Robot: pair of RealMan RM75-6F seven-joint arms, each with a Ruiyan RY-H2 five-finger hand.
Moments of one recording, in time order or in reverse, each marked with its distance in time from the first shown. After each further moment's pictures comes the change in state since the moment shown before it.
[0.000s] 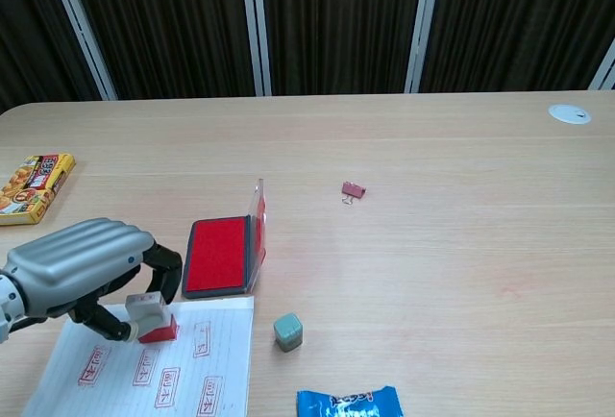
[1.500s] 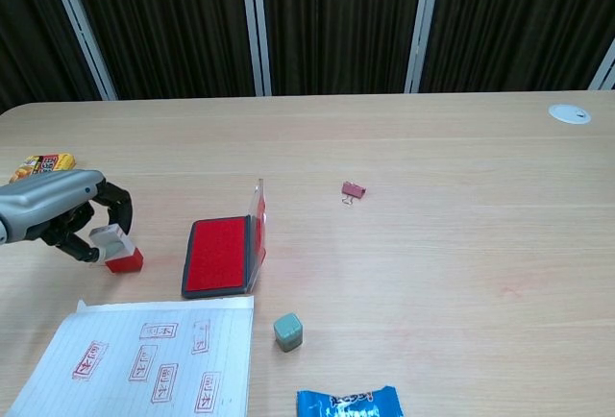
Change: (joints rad) left arm -0.035 -0.007 -0.130 0.219 -0.171 -0.069 -0.180; right arm 0.003 -0.007 -0.004 -0.001 0.001 -0.005 -0.017
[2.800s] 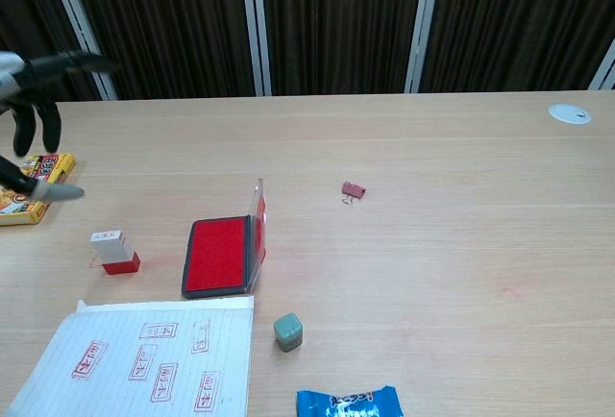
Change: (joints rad) left arm 0.102 0.302 0.018 -0.487 0.213 0.318 0.032; right arm -0.014 0.037 -0.011 -0.061 -0.061 0.033 0.042
